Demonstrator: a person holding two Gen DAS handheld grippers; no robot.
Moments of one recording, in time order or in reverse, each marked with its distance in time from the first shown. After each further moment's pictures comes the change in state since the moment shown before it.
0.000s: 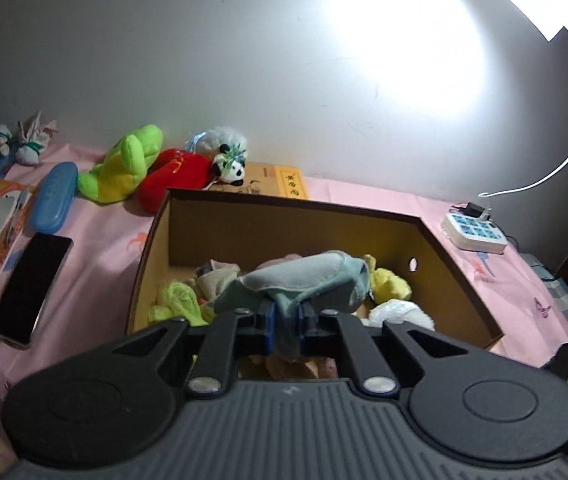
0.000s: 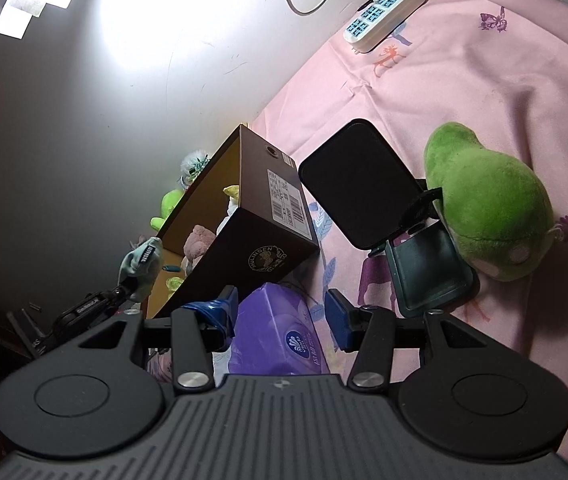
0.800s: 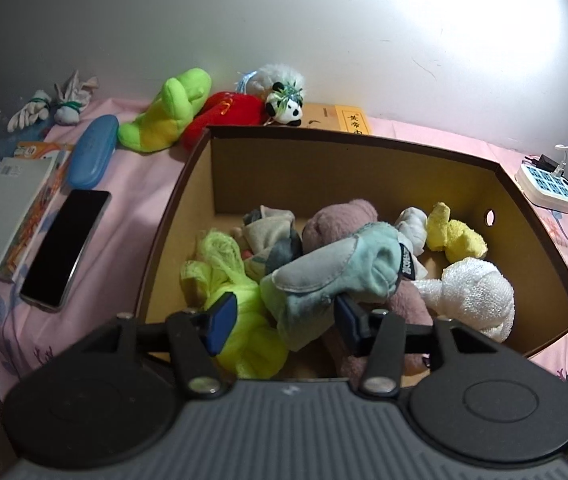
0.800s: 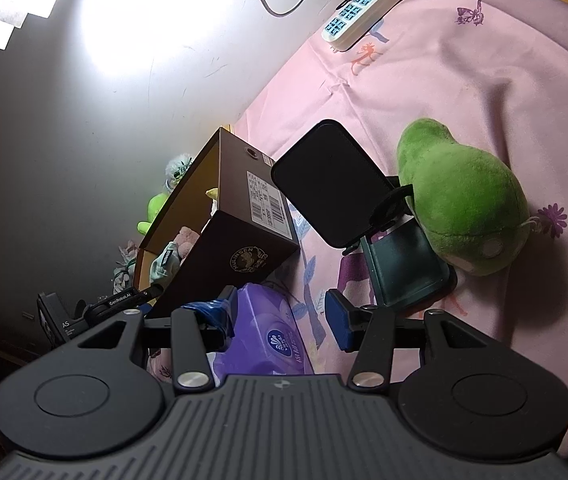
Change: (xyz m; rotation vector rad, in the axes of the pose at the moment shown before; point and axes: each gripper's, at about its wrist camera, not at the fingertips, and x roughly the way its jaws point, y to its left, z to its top) left arm 0.038 -0.004 -0.004 -0.002 0.159 0.208; right arm 0.001 -0.009 0.003 0.024 0.021 -0.021
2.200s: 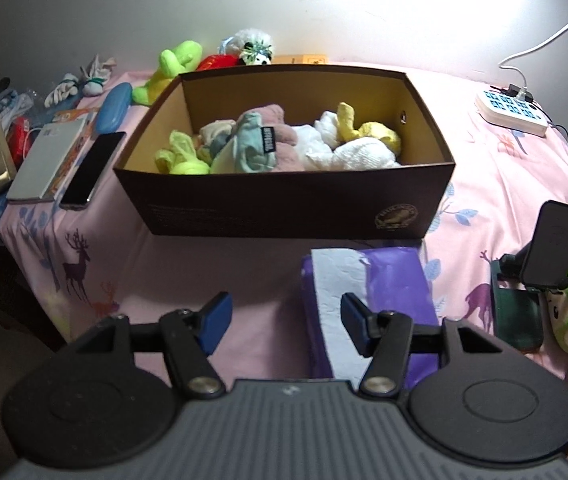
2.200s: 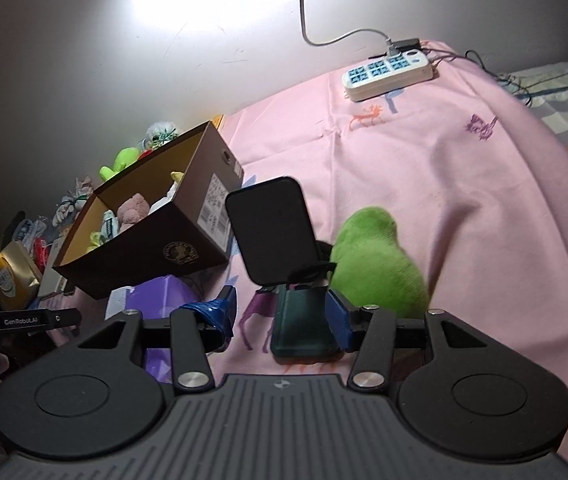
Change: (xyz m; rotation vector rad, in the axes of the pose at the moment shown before) left arm -0.105 -0.129 -0.094 0.048 0.118 0.112; right arm -0.027 -0.012 0.032 -0.449 -0.039 -0.205
